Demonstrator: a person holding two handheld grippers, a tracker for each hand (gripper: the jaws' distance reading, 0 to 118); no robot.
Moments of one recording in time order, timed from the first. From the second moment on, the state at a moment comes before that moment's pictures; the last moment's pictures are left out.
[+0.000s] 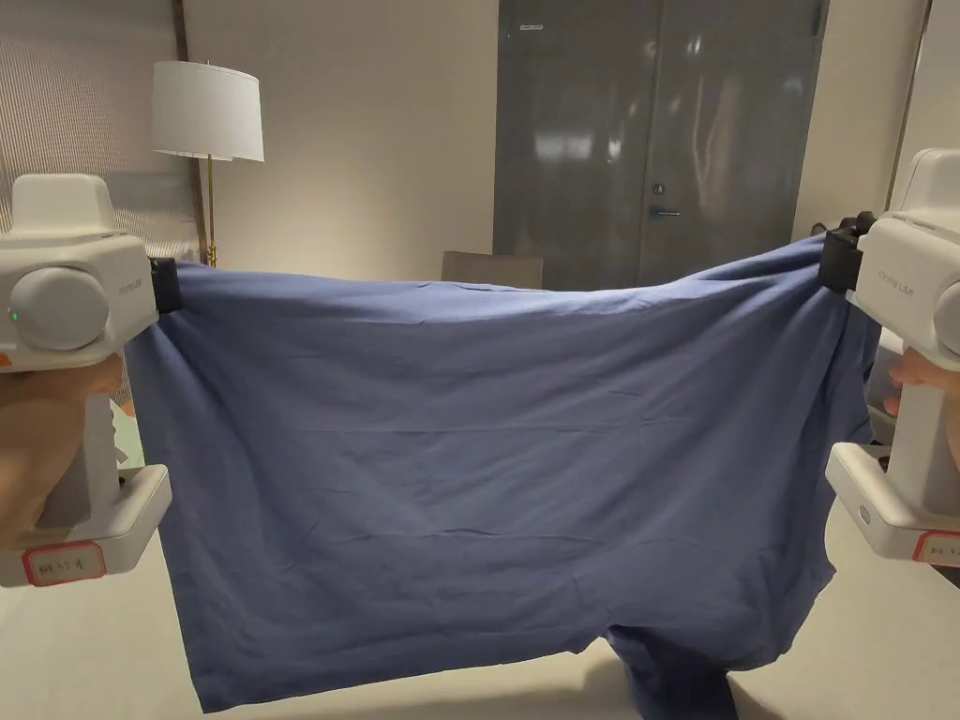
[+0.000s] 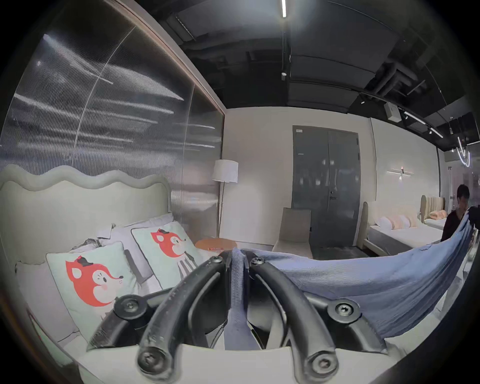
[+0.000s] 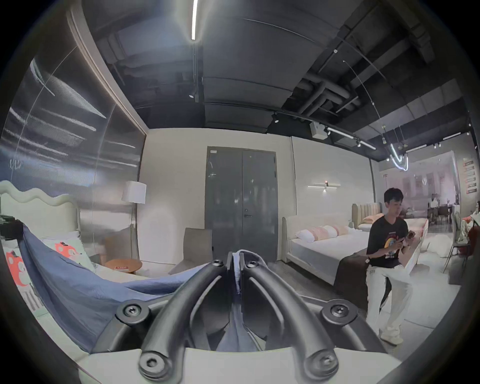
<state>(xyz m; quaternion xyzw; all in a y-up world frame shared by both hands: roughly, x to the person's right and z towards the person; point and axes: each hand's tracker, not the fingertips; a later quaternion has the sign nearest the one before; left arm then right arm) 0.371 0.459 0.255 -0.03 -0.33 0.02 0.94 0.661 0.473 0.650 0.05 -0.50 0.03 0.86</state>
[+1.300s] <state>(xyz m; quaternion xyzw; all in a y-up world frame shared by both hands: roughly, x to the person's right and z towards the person) 0.072 0.147 0.475 -0.34 -0.33 -0.09 0.88 0.389 0.159 0.899 -0.26 -0.44 -0.13 0.85</state>
